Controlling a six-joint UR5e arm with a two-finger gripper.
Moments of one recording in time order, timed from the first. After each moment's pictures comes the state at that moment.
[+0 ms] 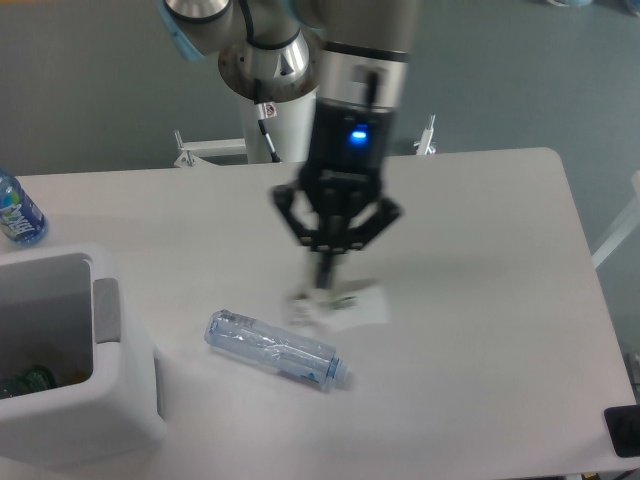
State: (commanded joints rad) arm 2.30 -1.72 -1.45 -0.87 1.10 0.11
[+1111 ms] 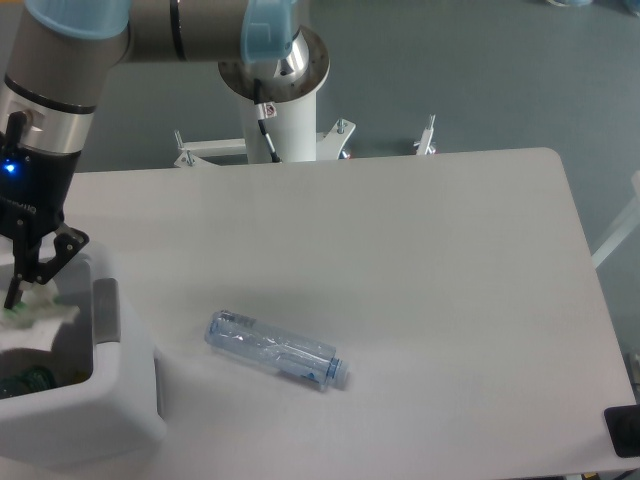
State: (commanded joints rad) arm 2.03 -1.80 -1.42 -0.81 1.11 0.10
